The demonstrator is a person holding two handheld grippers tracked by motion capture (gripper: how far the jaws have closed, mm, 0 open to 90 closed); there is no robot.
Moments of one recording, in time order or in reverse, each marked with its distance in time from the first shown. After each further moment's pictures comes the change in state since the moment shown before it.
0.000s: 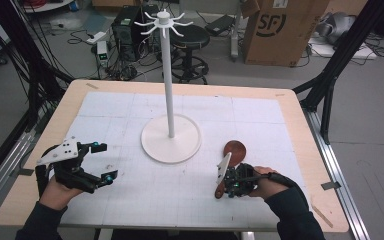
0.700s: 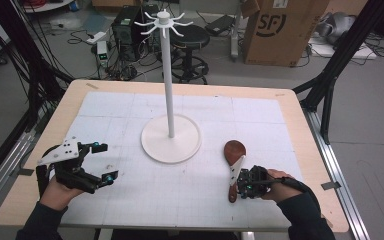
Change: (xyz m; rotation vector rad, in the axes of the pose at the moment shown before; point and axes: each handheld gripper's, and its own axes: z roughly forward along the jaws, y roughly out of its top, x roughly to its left) left arm -0.001 0.000 0.001 0.002 -0.004 0.002; right arm 0.002 -0.033 -0.001 0.046 -0.045 0.050
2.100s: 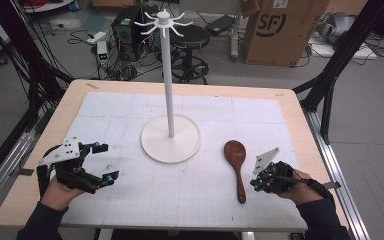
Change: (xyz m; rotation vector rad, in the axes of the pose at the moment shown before) left arm -0.001 0.000 0.001 0.004 0.000 -0.002; right arm -0.010 -0.052 -0.027 -0.201 -0.062 0.182
